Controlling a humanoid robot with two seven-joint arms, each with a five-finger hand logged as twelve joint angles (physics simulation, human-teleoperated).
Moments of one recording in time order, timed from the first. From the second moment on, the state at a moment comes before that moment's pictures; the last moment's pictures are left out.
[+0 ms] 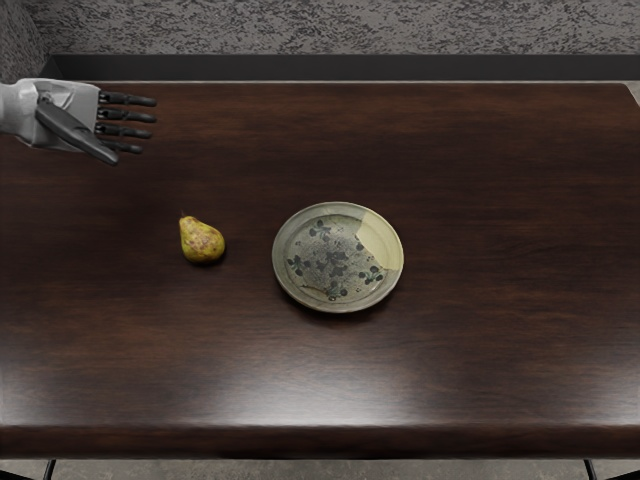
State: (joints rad) left arm -1.26 0.80 -0.27 -0.90 -0.16 -0.61 0.61; right arm 0.00 0.00 -0.24 0.08 -0.13 0.09 -0.06
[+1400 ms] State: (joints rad) left arm -1.34 0.73 -0.09 -1.48 0.88 -0.21 0.61; right arm -0.01 0.00 -0.23 0.09 -0.13 0.10 -0.06
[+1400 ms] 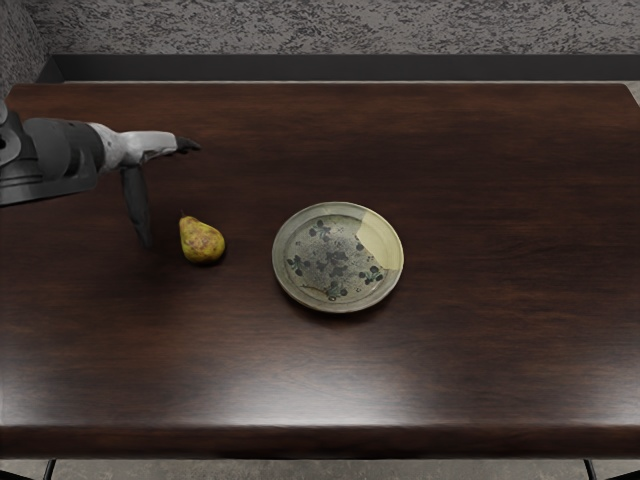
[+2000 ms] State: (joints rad) left arm -1.76 0.53 0.47 -1.56 0.44 -0.04 0.61; right arm -0.01 0.00 -0.23 0.09 -0.13 0.10 -0.06
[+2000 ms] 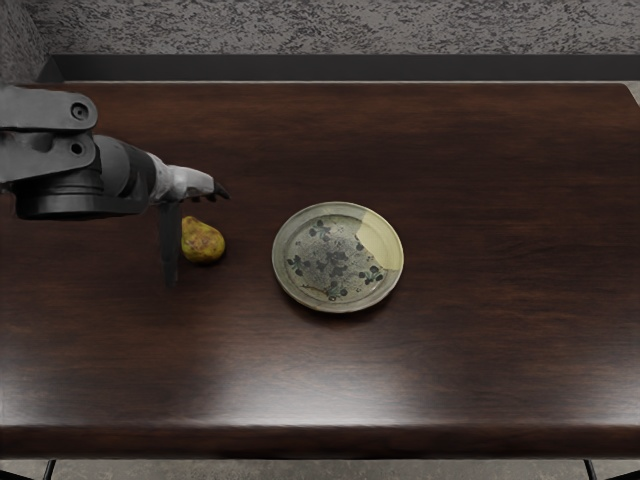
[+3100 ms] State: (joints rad) left arm -1.64 0.38 0.57 -1.45 0.52 0.26 0.61; right arm -0.01 0.00 -0.23 0.09 -0.13 0.10 -0.06
